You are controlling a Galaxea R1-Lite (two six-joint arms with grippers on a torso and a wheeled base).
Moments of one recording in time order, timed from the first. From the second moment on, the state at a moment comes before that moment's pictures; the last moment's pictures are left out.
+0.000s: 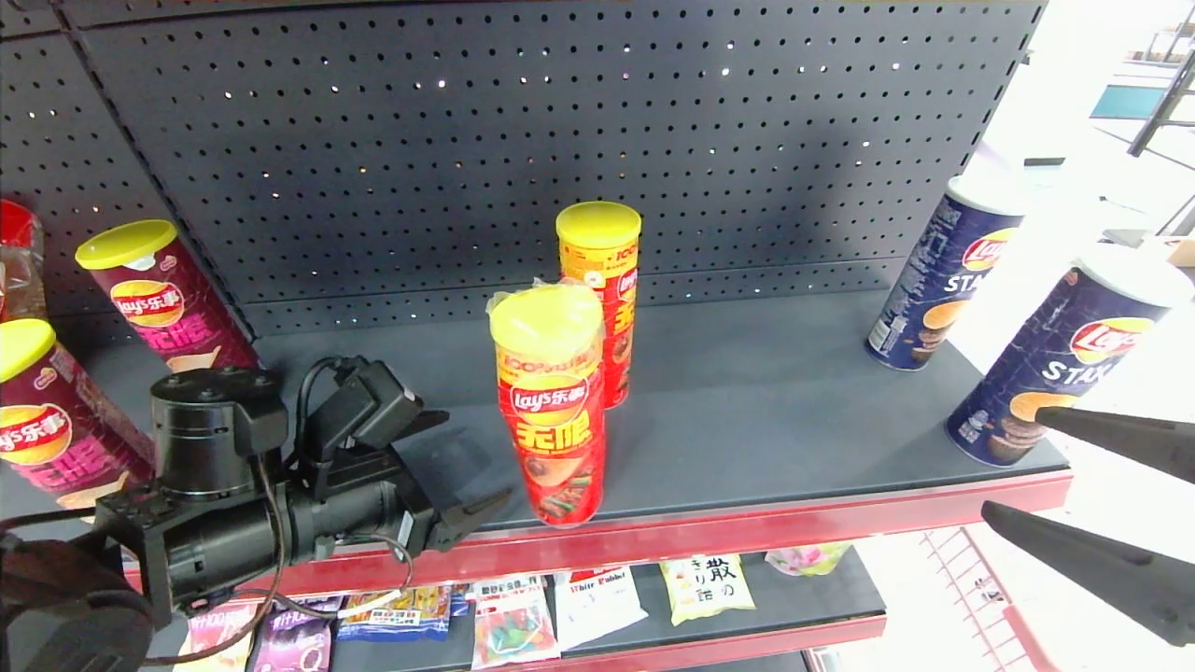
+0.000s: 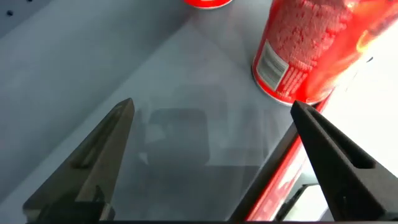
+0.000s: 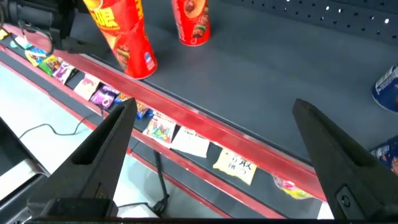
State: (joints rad) left arm -0.39 1.69 -0.40 -0.92 -0.34 0.31; right arm 0.52 0.92 -0.53 -0.19 0.13 -0.06
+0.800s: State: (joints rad) left arm -0.41 1.75 -0.47 -0.92 -0.34 0.31; right arm 0.52 0.92 -0.53 -0.19 0.12 -0.06
